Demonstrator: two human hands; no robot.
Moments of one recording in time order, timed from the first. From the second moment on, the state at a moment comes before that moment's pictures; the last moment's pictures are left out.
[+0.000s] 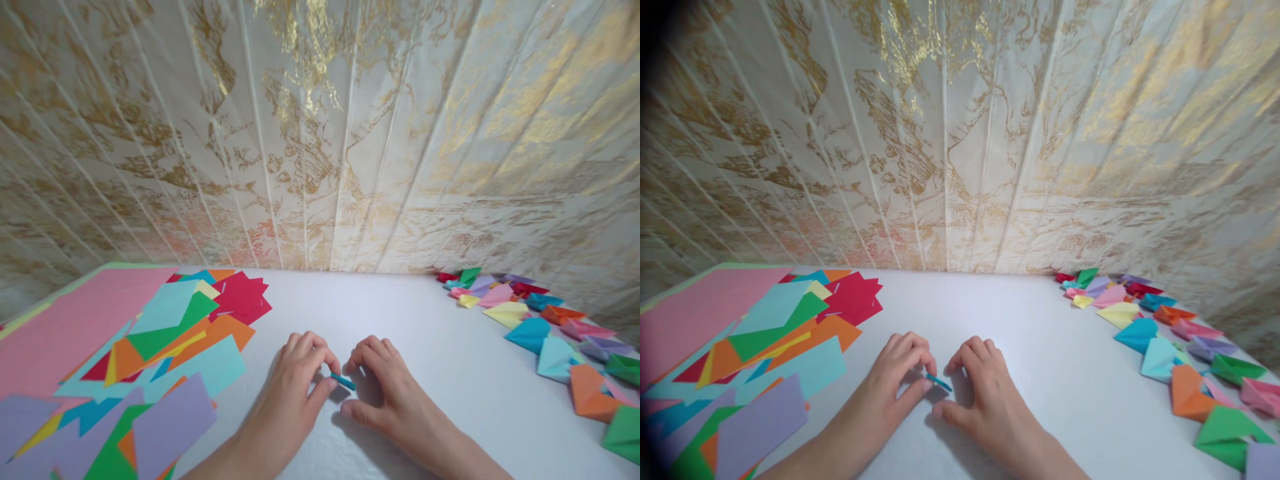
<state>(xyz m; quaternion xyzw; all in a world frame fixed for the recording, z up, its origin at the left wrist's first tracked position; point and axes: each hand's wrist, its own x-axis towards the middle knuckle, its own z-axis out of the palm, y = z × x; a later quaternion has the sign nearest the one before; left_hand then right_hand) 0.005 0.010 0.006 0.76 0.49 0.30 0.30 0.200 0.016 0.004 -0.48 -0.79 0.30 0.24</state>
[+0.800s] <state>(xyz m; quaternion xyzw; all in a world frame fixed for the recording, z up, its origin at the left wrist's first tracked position) 0.007 0.010 0.002 0.83 0.50 0.19 0.17 0.211 0.025 0.010 -0.48 -0.83 0.24 0.19</state>
